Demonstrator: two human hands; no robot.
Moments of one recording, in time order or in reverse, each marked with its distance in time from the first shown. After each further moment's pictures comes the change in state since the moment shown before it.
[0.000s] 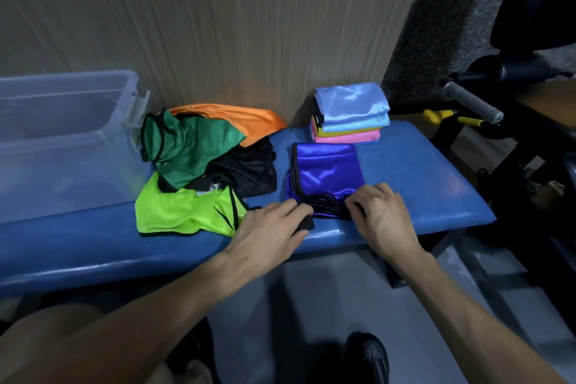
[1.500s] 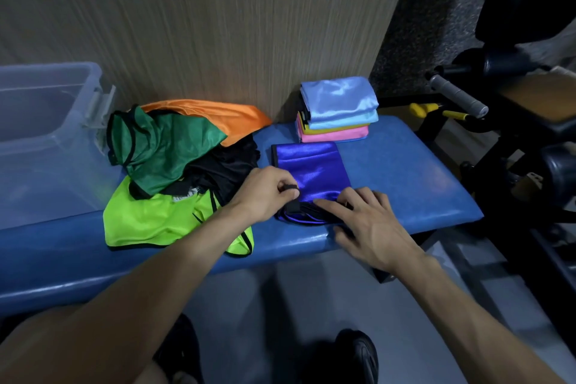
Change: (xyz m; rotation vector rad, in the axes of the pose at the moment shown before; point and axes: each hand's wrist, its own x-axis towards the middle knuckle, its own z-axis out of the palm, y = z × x) left_hand 0.084 -0.034 0.010 -0.479 -0.063 -0.253; right_hand -0.006 0.005 -0.008 -0.090 -0.266 -0.175
